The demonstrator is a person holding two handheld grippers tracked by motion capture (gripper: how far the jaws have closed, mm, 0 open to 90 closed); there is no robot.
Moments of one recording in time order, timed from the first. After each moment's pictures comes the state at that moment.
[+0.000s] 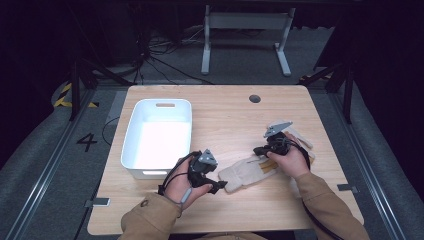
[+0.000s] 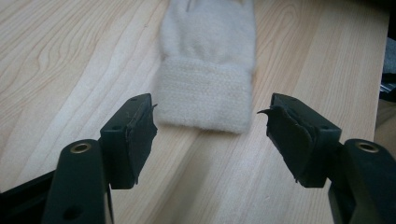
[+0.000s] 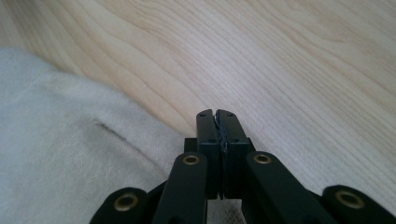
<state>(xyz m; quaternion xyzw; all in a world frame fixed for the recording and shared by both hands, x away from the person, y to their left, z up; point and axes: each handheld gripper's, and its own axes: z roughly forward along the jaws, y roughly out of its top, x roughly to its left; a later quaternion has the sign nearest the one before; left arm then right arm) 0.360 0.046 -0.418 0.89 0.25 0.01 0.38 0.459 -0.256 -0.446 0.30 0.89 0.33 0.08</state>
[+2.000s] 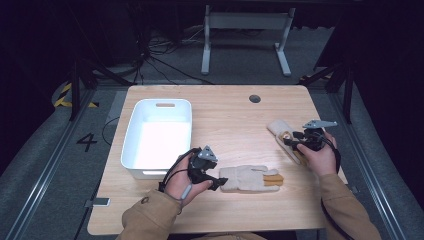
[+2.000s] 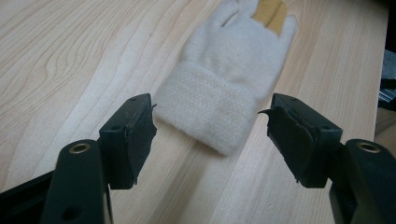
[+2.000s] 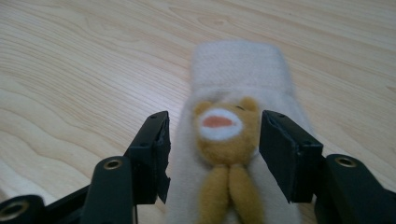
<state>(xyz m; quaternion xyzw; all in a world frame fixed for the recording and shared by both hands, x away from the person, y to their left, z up) 0.367 0.046 -0.415 0.89 0.25 0.01 0.38 0.457 -0.358 -0.437 0.44 0.79 0.37 0.20</state>
